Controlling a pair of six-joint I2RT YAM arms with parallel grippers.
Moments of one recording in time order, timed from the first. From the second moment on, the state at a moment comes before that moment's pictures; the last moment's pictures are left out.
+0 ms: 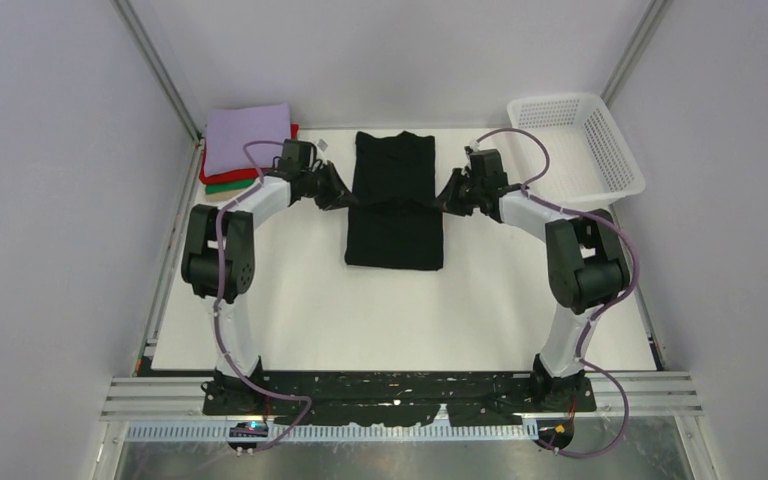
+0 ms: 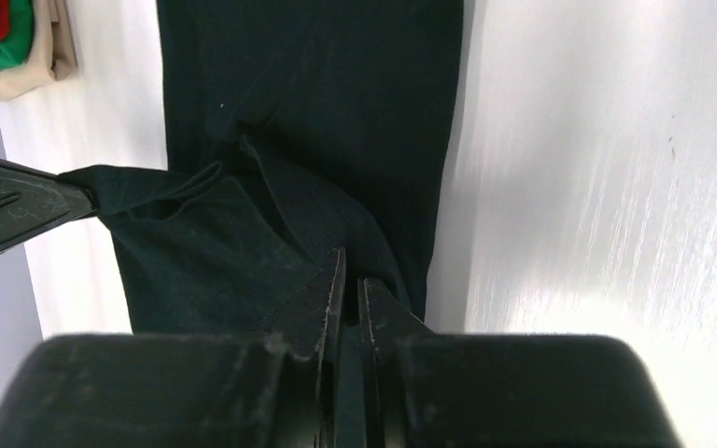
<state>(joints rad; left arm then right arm) -0.21 1.98 1.40 -0.25 0.53 -0.65 0.28 1.84 1.19 -0.06 -0.28 0.58</state>
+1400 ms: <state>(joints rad) -0.23 1.73 0.88 -0.16 0.56 -0.69 0.27 1.47 0.67 0.01 -0.38 0.64</state>
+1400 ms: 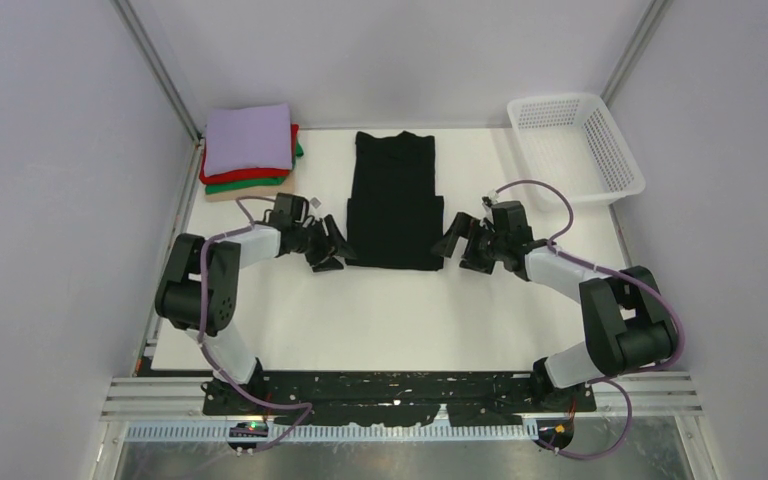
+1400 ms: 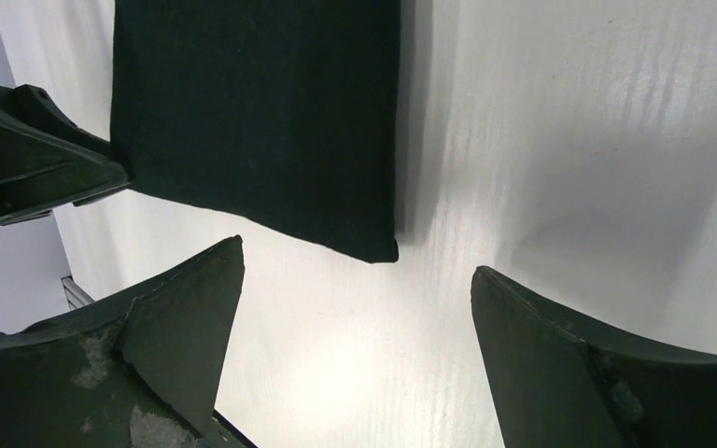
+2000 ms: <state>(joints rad) -0.23 1.79 0.88 -0.14 0.58 -0.70 0.31 1.60 0.67 0.10 -0.43 0.74</state>
